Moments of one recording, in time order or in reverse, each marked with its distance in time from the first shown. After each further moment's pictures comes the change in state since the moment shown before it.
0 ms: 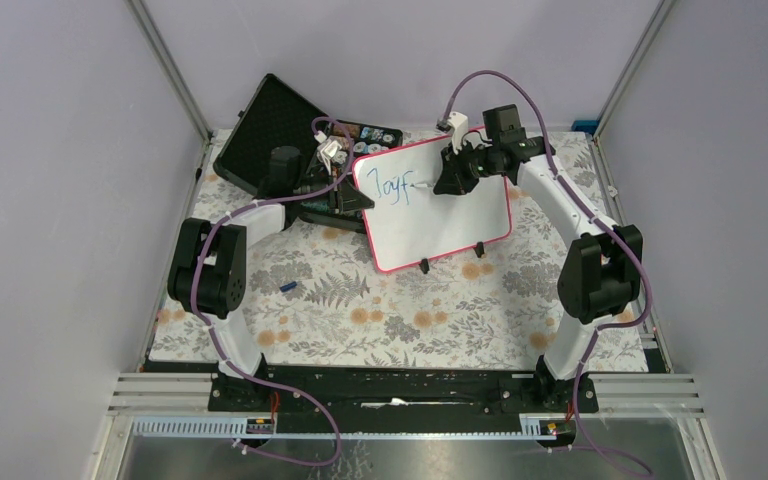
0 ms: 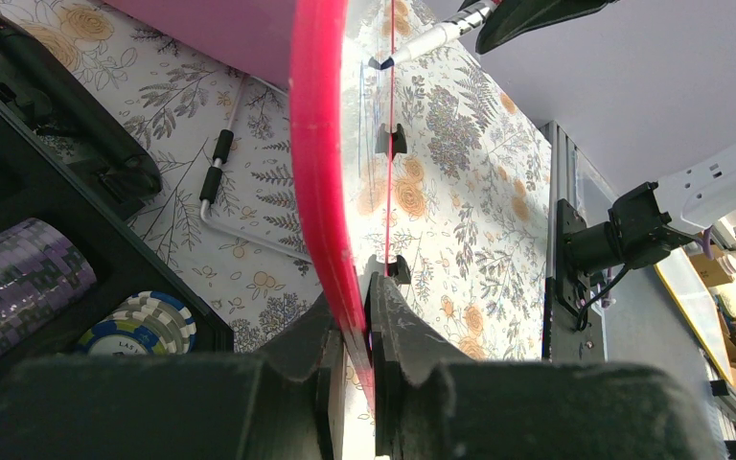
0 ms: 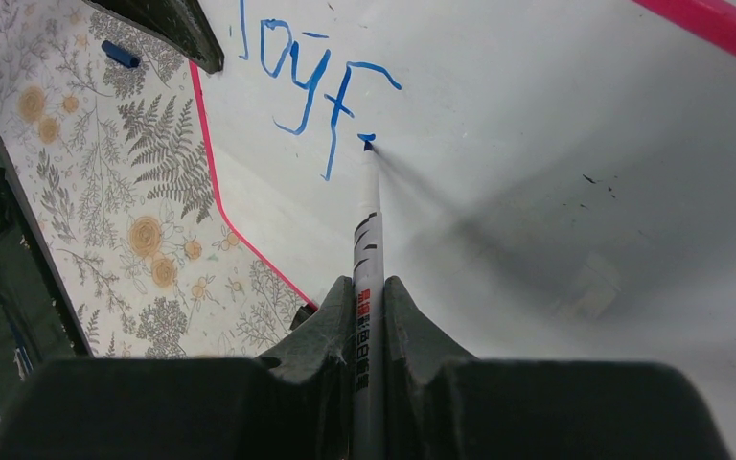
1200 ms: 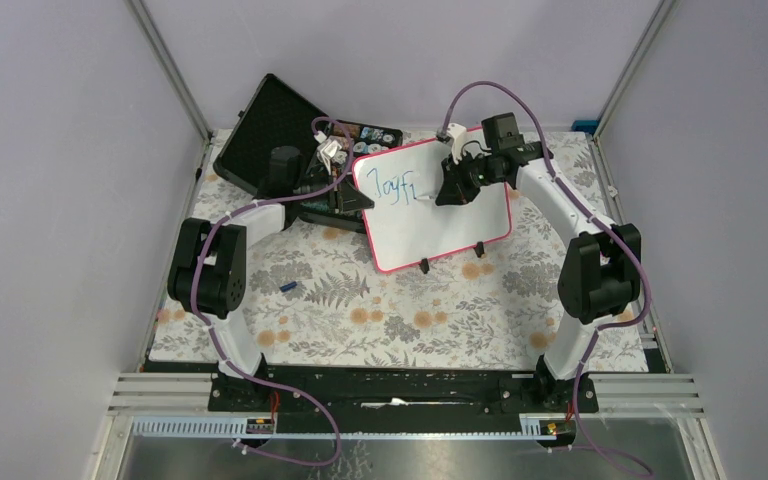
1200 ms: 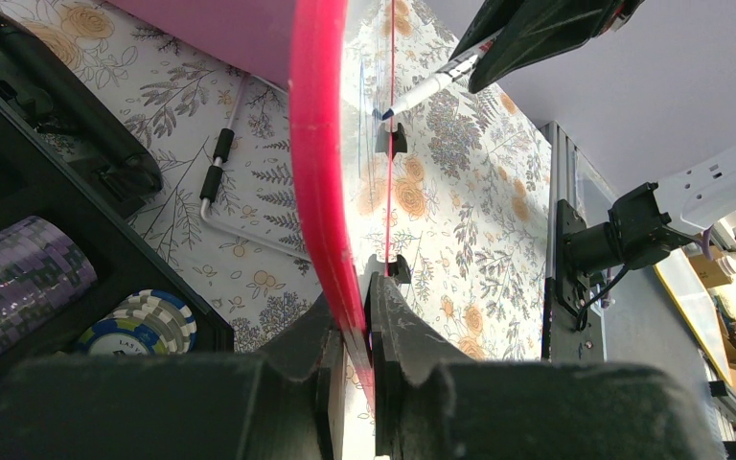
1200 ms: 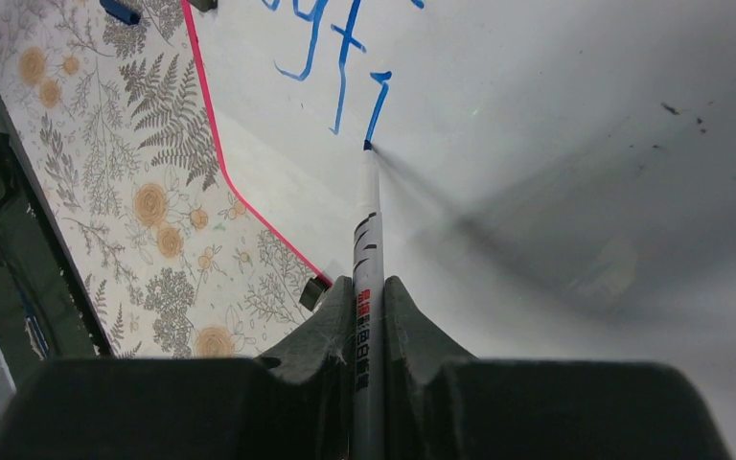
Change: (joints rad) left arm 0.000 0.000 0.000 -0.004 -0.001 0.000; right arm -0.003 -0.002 -0.047 -0.028 -0.012 -0.031
